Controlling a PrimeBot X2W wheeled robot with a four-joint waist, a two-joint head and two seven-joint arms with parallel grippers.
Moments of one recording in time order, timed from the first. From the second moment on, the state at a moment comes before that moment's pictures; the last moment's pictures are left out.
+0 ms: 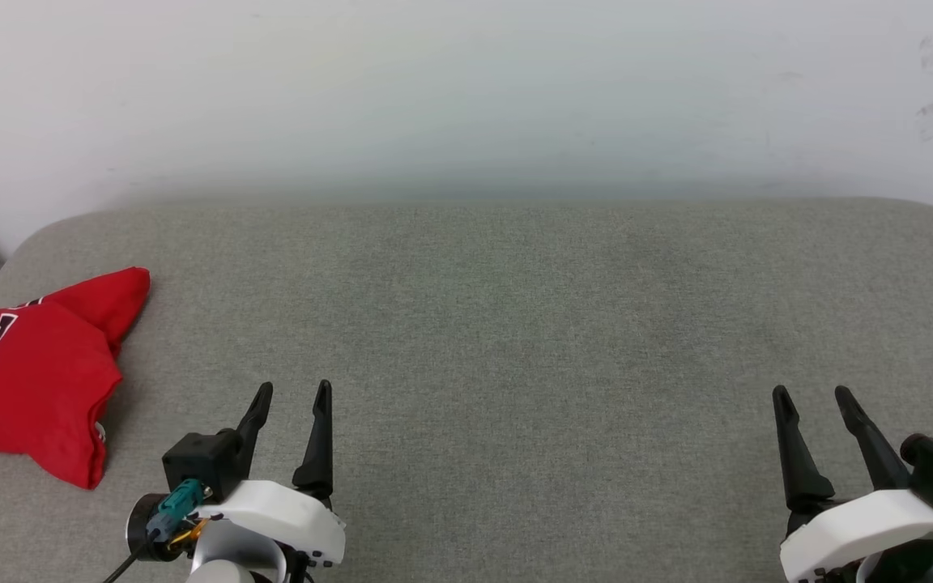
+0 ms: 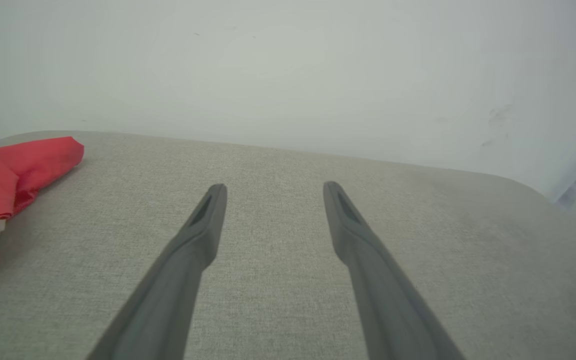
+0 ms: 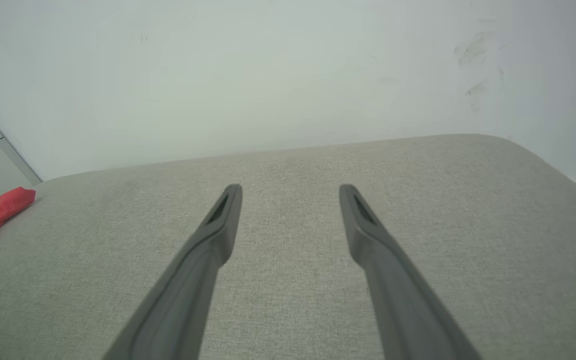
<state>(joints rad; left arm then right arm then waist) -0.11 0.11 -0.14 0.27 -0.34 -0.05 -0.20 0.04 -0.05 -0.07 -0.01 0.22 0.13 0.01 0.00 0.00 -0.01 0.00</state>
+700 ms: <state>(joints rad) -0.13 0.12 -0.17 0.29 -0.18 -0.02 -0.24 0.05 -0.05 -0.08 -0.02 0.09 0.13 -0.03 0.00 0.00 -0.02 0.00</state>
